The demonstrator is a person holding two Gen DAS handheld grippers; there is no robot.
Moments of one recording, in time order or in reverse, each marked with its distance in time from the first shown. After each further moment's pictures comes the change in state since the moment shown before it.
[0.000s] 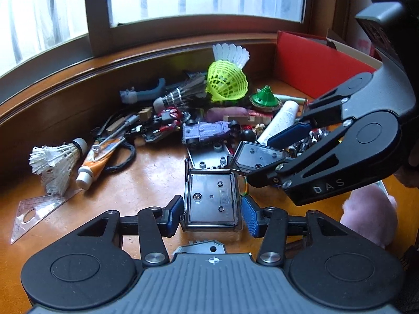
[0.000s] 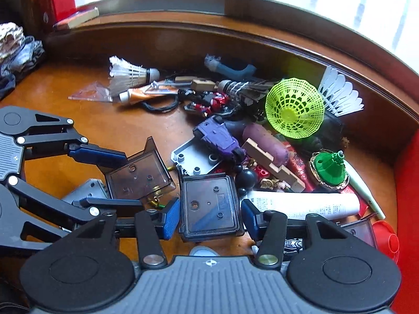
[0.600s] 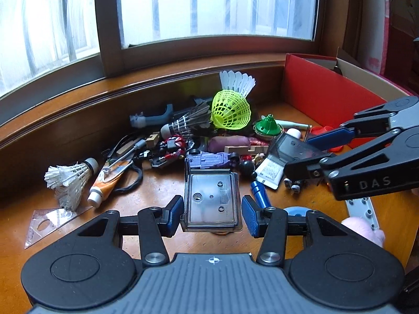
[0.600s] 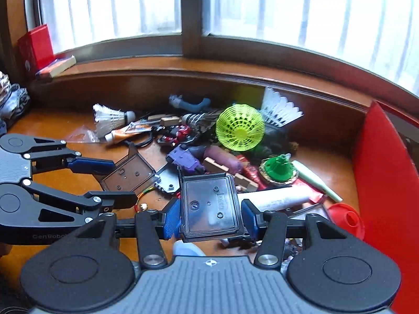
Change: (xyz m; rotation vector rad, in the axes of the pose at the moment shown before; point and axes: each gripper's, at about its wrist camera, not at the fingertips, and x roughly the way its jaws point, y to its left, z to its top) left arm -0.016 -0.020 0.028 -0.034 -0.037 0.065; right arm -0.065 -0.024 -0.017 0.152 -0.142 -0.071
